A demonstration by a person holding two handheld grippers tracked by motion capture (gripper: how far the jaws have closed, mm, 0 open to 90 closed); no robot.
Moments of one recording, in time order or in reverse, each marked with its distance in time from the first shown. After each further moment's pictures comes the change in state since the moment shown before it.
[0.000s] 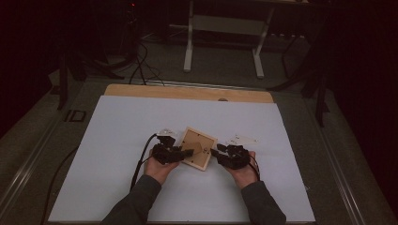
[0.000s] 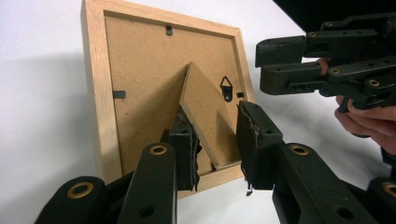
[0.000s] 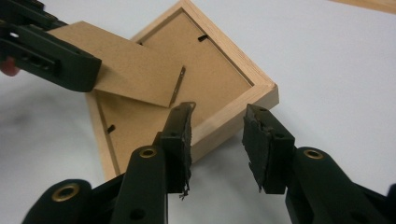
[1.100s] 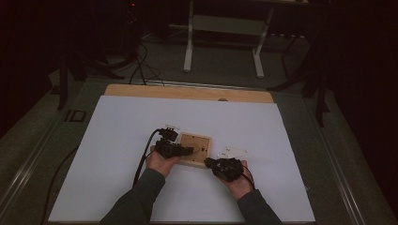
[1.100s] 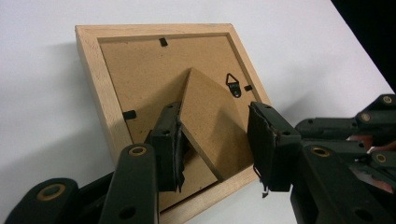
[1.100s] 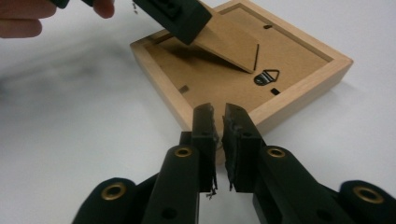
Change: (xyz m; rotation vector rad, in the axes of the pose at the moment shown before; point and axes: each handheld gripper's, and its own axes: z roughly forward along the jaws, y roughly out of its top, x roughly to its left) left arm 0.009 0.016 0.012 0.109 0.074 -0.115; right arm 0.029 -0.022 0.004 0.038 0.099 -0.087
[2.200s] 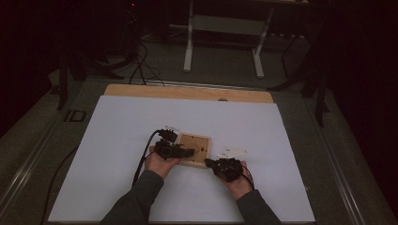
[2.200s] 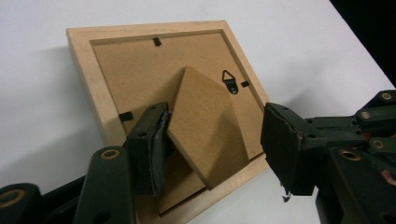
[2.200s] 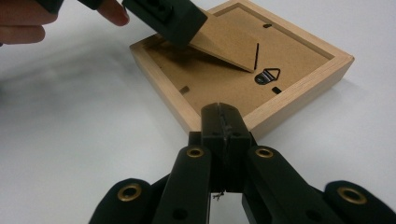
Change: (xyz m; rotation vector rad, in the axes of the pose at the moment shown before) left arm -0.001 -0.003 0.000 -0.015 -0.021 0.030; right arm 0.000 -0.001 0.001 -0.006 0.015 0.005
